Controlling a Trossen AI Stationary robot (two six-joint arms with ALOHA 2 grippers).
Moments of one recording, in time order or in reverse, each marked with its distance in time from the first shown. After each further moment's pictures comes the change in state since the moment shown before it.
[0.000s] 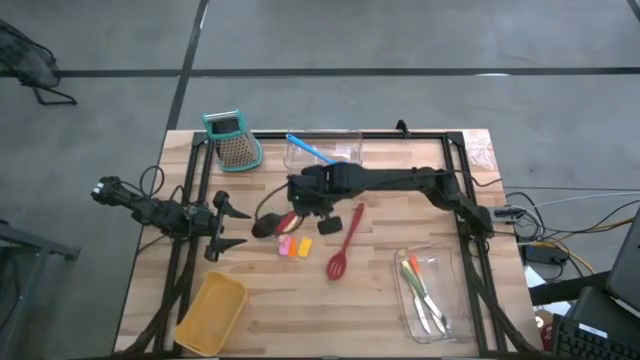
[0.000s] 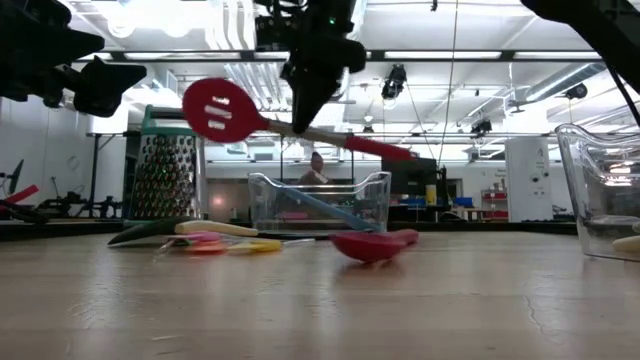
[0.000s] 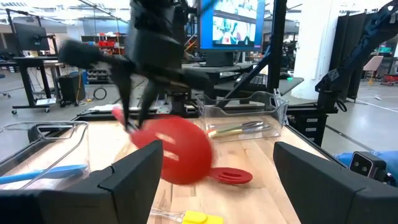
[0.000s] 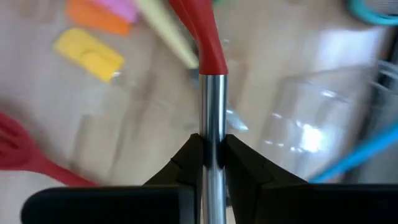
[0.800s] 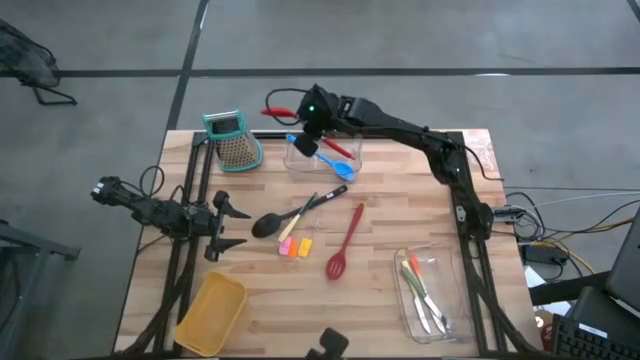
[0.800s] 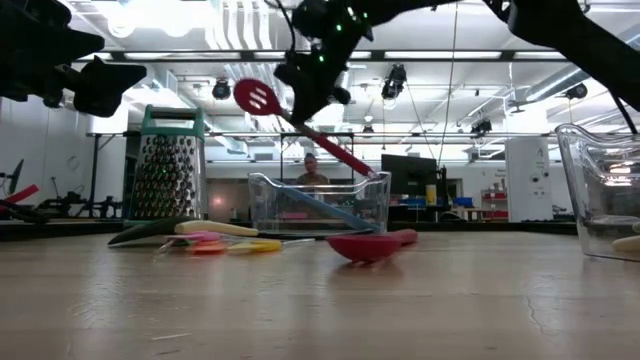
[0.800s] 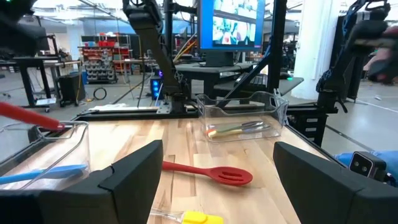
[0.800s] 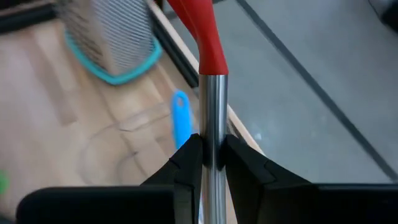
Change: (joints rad) left arm 0.000 0.000 0.000 0.000 0.000 0.000; right arm -0.368 -0.007 0.069 0.351 0.031 0.416
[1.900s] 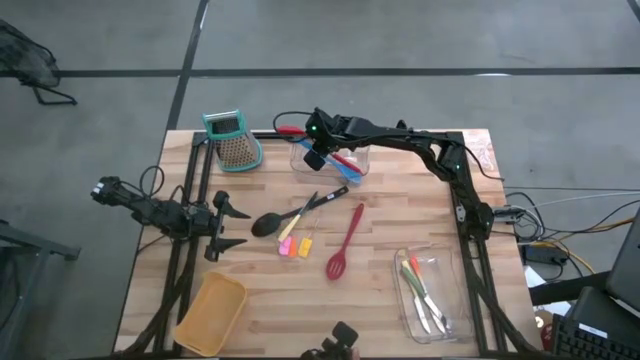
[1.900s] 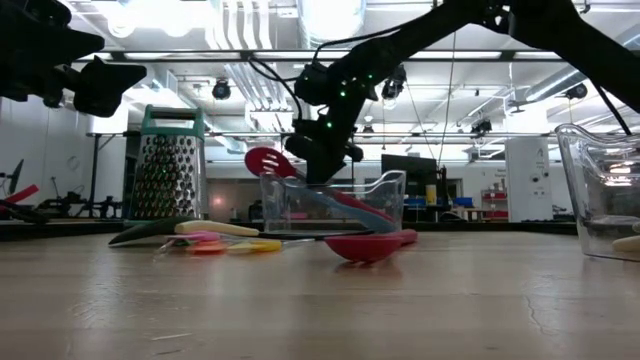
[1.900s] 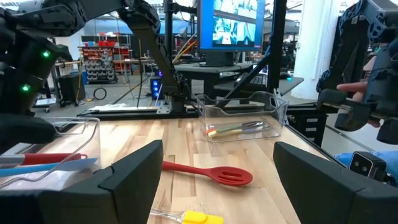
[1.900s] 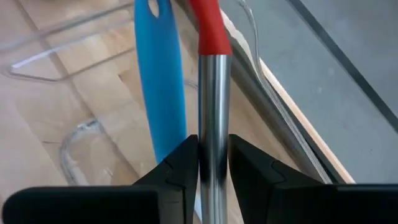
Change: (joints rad) left arm 0.000 0.000 0.000 0.000 0.000 0.000; right arm -0.048 0.002 -0.398 0.243 -0.007 0.034
